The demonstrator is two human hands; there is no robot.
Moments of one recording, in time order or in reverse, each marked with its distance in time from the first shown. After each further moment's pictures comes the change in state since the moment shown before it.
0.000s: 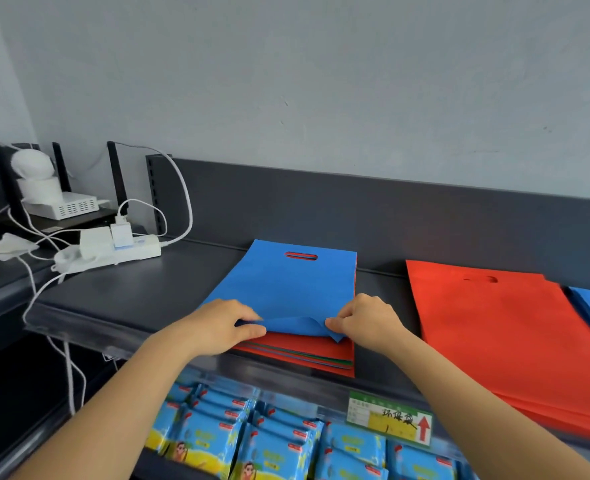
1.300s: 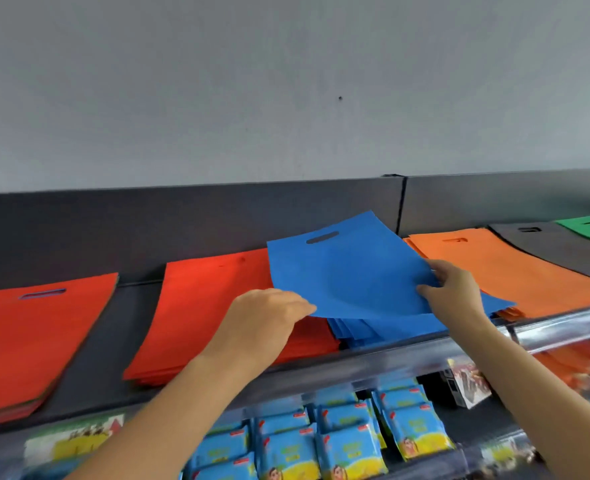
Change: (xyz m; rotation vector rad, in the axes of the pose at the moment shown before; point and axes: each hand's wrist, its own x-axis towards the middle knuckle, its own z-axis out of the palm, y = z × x) left_hand 0.027 0.394 0.113 0.212 0.571 0.970; right_hand -0.218 0.369 -0.181 0.505 0.855 0.457
